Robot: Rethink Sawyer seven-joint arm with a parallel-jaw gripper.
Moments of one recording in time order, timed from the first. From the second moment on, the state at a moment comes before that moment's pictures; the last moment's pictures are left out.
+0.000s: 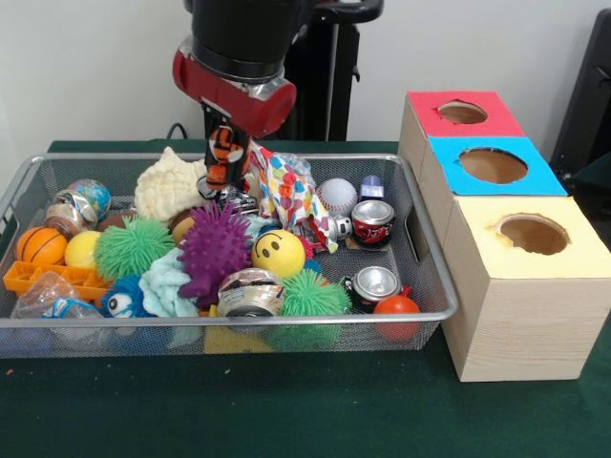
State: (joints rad) arm -0.23 -0.60 -0.12 1.35 -0.16 0.87 2.19
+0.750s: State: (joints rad) arm -0.21 -0.60 -0.12 1.34 -0.14 0.87 2.19
